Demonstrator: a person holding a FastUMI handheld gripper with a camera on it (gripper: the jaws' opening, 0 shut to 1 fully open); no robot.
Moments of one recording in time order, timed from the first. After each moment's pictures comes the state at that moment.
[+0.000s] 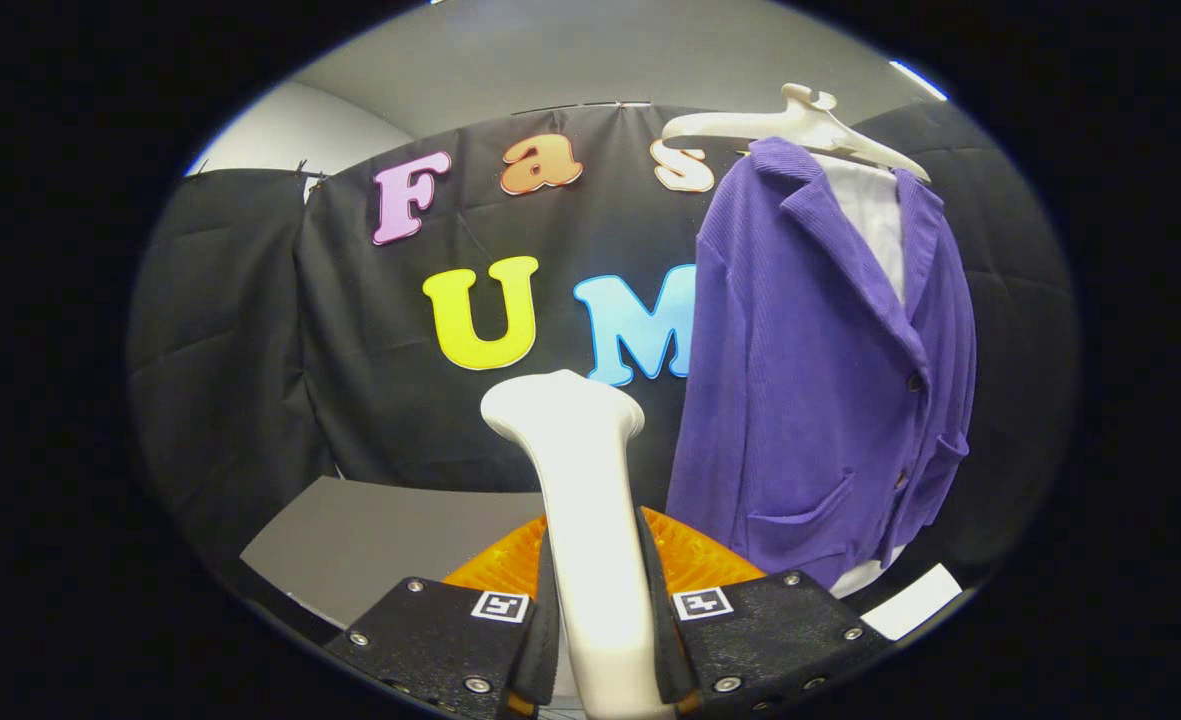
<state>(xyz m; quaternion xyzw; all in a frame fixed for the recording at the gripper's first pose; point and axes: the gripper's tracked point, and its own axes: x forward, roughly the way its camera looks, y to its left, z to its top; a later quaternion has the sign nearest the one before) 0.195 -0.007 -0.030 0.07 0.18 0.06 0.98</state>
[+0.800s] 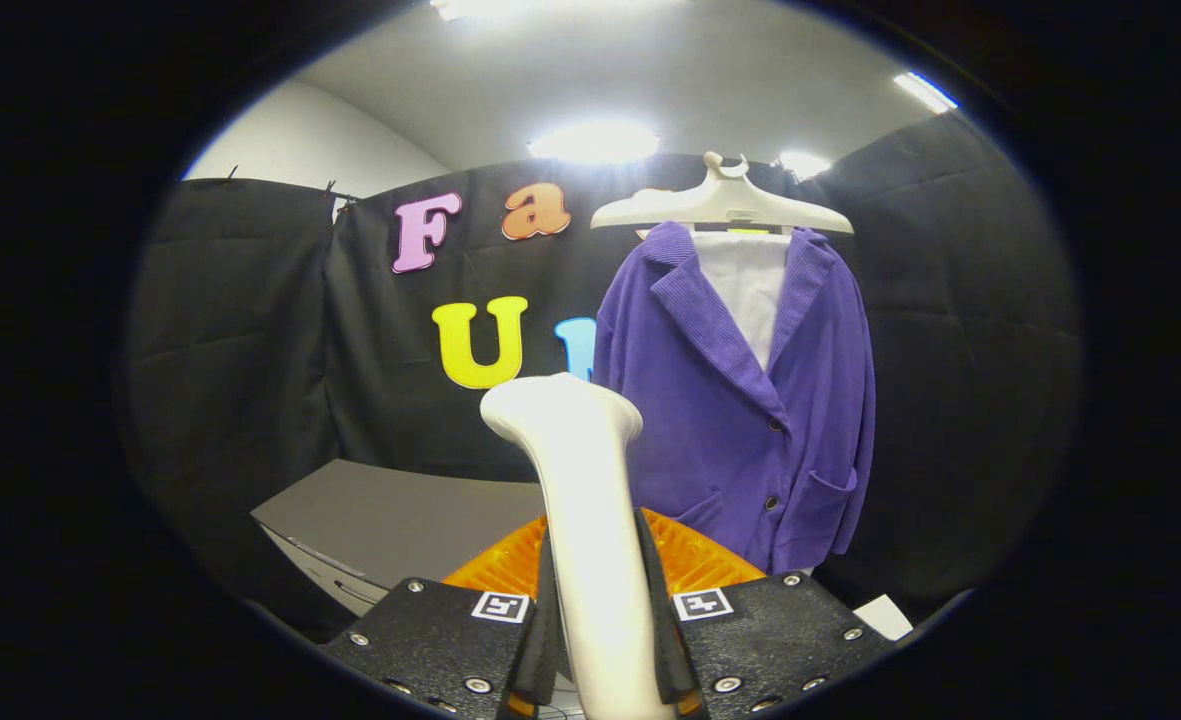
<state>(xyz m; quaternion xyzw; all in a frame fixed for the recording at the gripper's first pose) 0.101 -0.137 0.027 0.04 0.12 0.06 0.99</state>
